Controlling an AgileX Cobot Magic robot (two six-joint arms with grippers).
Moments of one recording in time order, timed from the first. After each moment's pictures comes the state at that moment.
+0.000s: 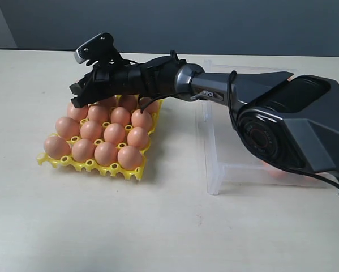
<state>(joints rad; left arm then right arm) -0.05 0.02 -0.01 0.11 0.21 -0.12 0.66 2.60 -2.07 1.56 0.38 -1.71</state>
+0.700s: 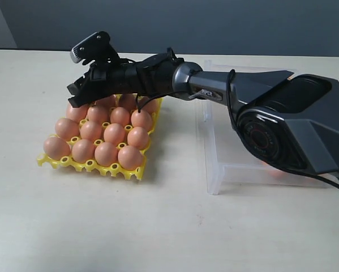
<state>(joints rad) -0.05 0.02 -0.01 0.11 0.21 -0.12 0.67 2.58 -2.07 1.48 0.36 -1.63</state>
